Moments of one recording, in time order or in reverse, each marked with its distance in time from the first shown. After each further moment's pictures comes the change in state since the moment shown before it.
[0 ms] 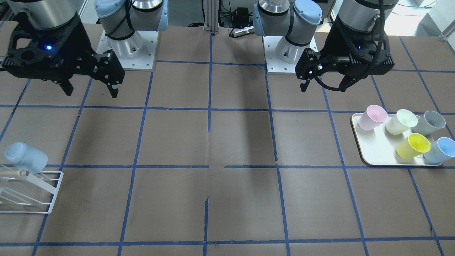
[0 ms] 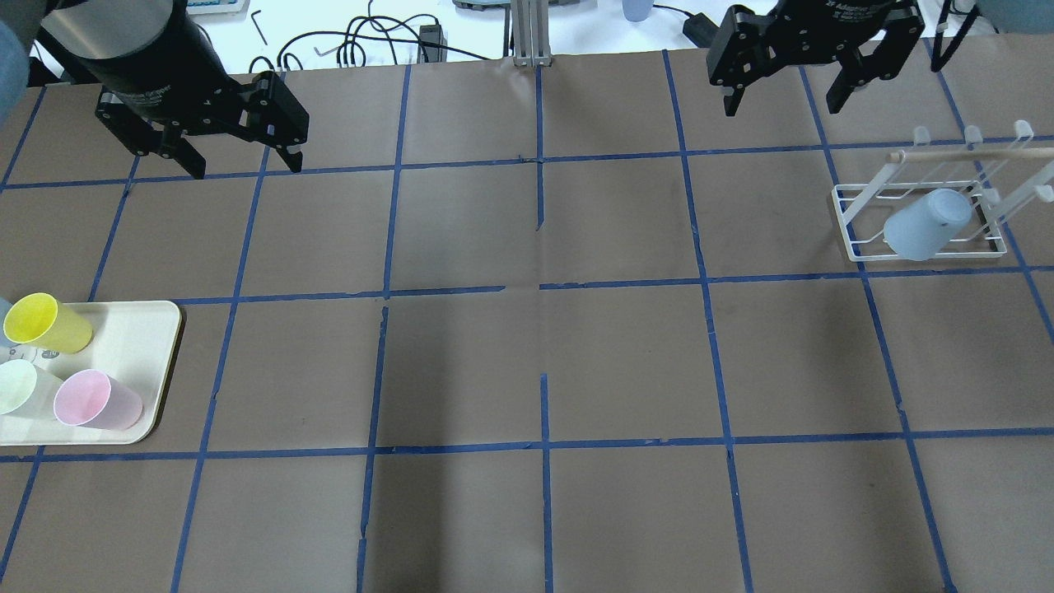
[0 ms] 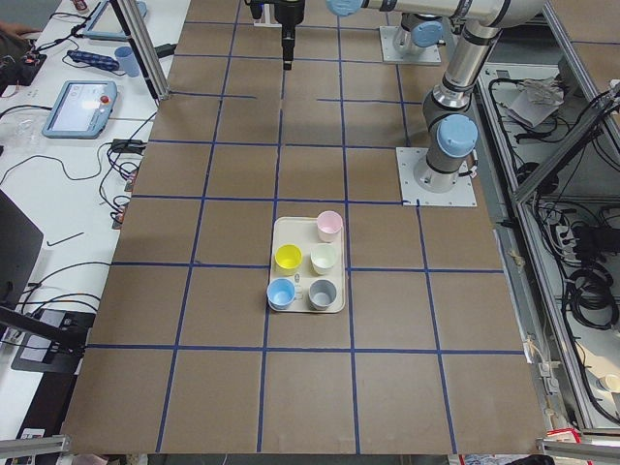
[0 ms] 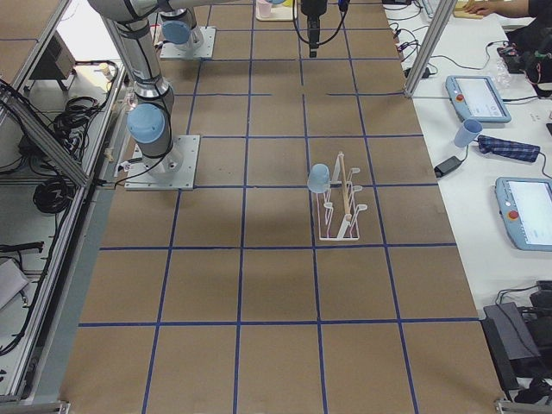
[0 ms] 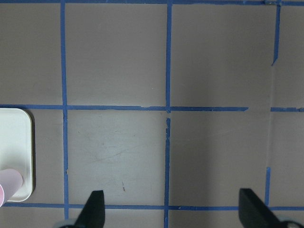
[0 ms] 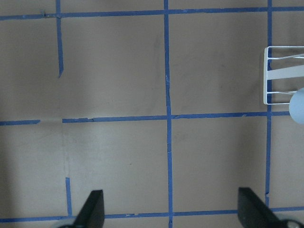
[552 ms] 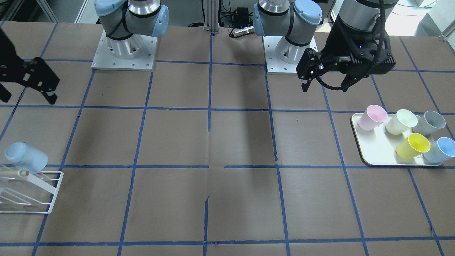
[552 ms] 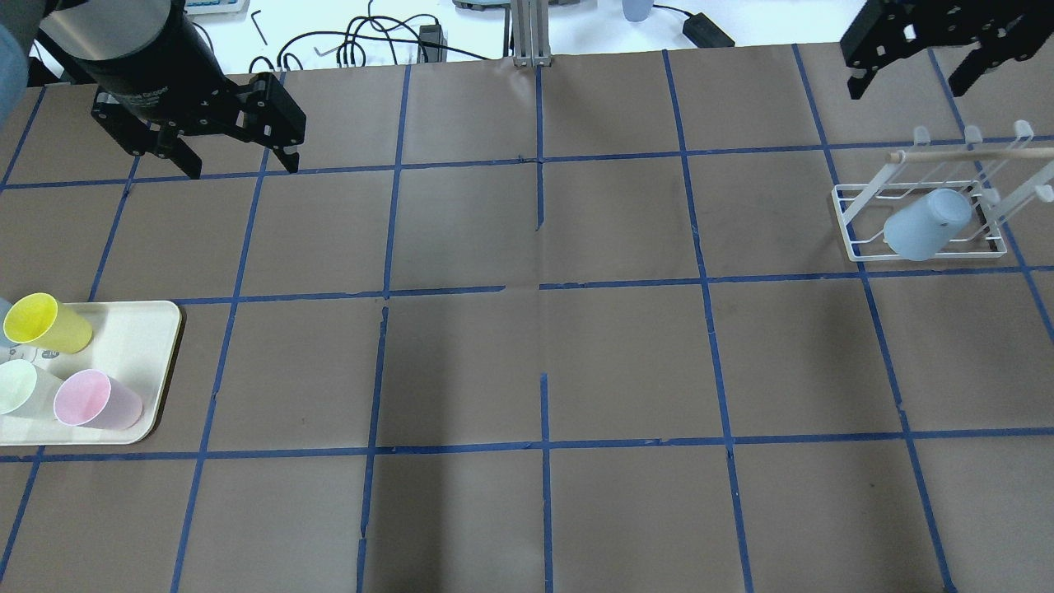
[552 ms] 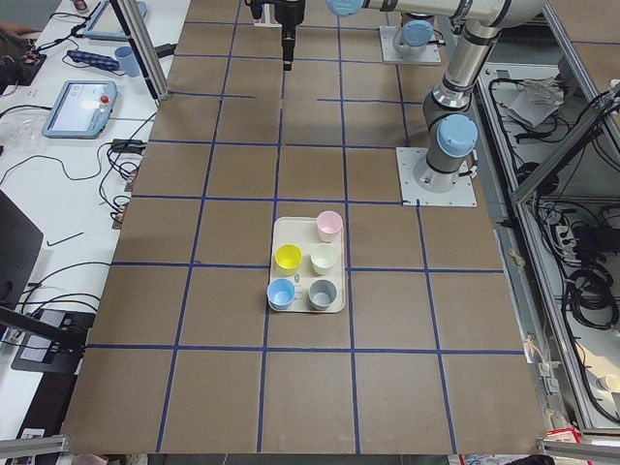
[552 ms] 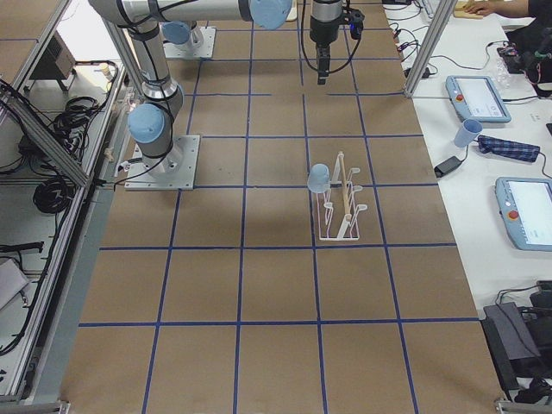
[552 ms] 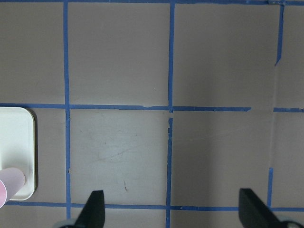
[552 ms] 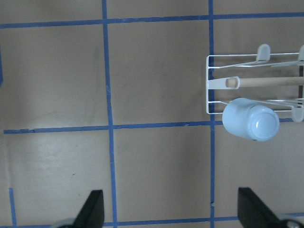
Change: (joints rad) left arm 0.001 0.003 -0.005 0.008 0.012 0.002; right arm -0.234 0.004 0.009 0.000 0.007 -0.260
